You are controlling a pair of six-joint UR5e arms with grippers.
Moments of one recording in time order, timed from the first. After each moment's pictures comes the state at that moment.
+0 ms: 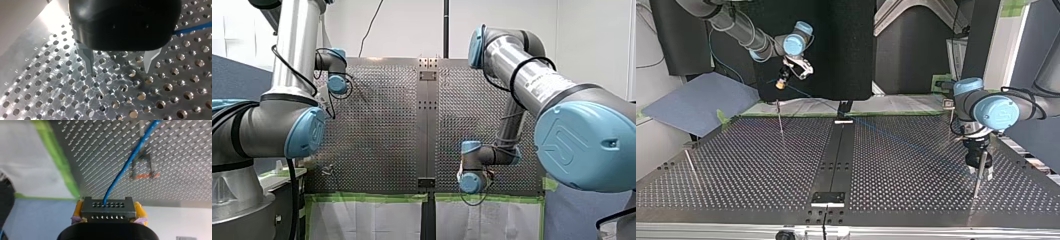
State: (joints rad) left arm 0.14 -1.80 -1.69 -2.70 -1.71 -2.10; right arm 2.13 -0.59 1.71 -0.90 2.23 1.77
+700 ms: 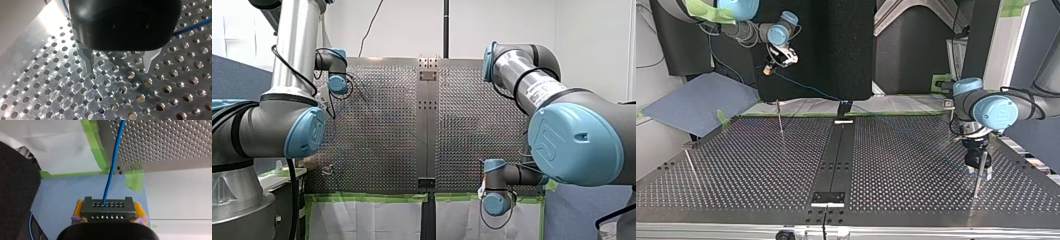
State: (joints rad) left arm 0.13 -1.80 -1.69 -2.70 -1.71 -2.09; right arm 1.97 -0.52 1.84 -1.05 2.11 1.90
